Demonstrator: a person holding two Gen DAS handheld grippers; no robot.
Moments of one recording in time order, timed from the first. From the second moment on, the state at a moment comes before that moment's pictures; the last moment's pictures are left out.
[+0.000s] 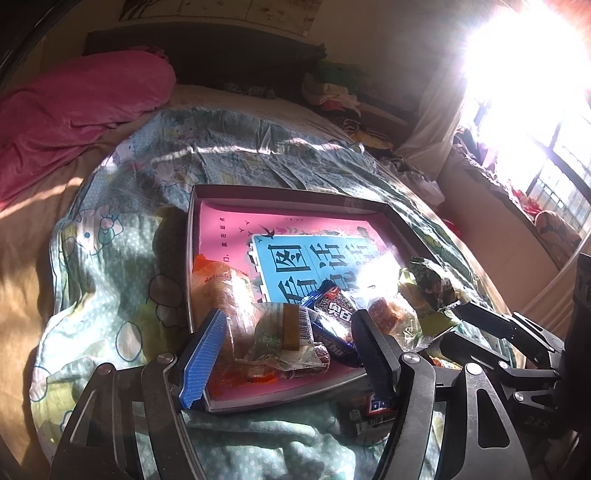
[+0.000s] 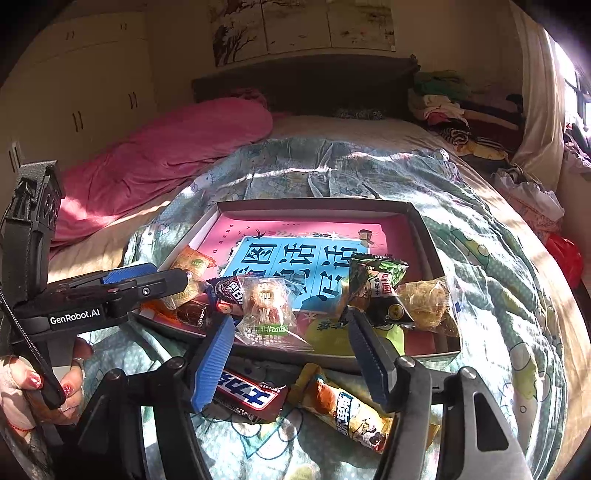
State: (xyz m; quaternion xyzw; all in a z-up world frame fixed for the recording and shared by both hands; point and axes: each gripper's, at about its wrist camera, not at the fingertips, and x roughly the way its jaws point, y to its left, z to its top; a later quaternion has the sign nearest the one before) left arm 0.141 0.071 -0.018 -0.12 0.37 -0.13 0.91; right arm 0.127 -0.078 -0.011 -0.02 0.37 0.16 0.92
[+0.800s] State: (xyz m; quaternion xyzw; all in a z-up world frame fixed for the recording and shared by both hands) left arm 0.116 0.079 0.007 -0.13 0.34 -0.15 0.92; right arm 0.110 -0.122 -0.001 -0.02 0.37 0.13 0.92
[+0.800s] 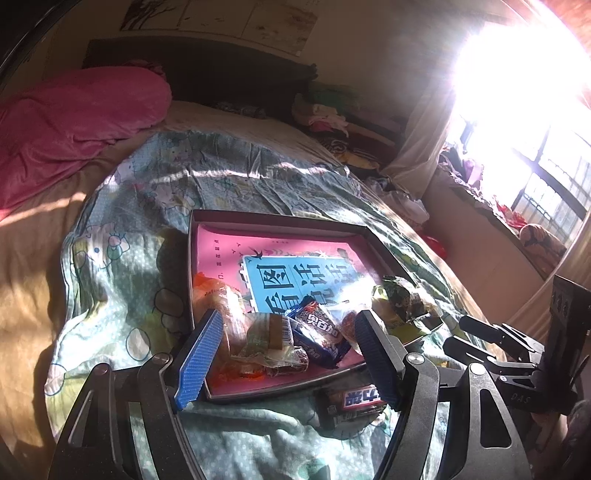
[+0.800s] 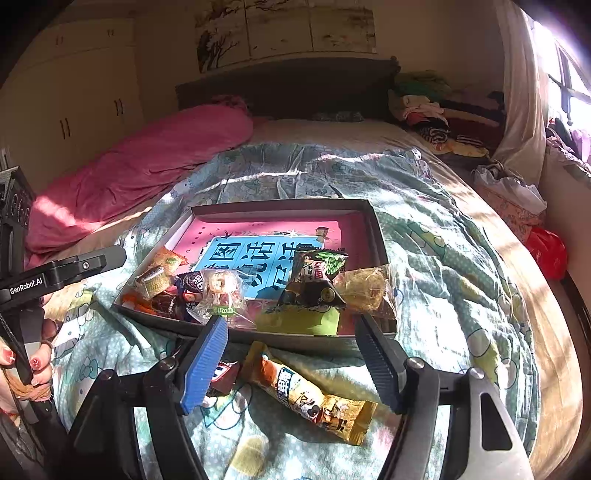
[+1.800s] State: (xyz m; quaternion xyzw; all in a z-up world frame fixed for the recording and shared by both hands) left arm 0.087 0.003 -0.013 -0.01 0.38 -0.27 0.89; right arm 0.100 -0.139 -0.016 -0.06 0.39 0.13 0.91
